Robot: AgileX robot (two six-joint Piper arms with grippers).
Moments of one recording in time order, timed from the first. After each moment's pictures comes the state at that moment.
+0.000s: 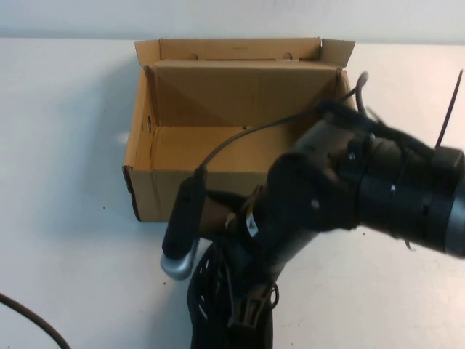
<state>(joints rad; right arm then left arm) 0.92 1.68 -1.32 0.08 0.93 -0.48 -0.16 0.55 -0.72 -0.22 1.09 0.27</state>
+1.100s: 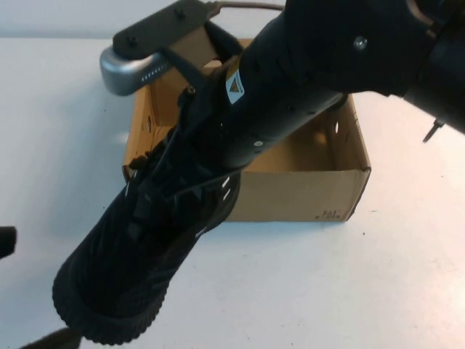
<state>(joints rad) 0.93 1.68 -1.80 0.11 1.14 0.01 -0.16 0.48 -0.87 -0.73 1.12 0.79</state>
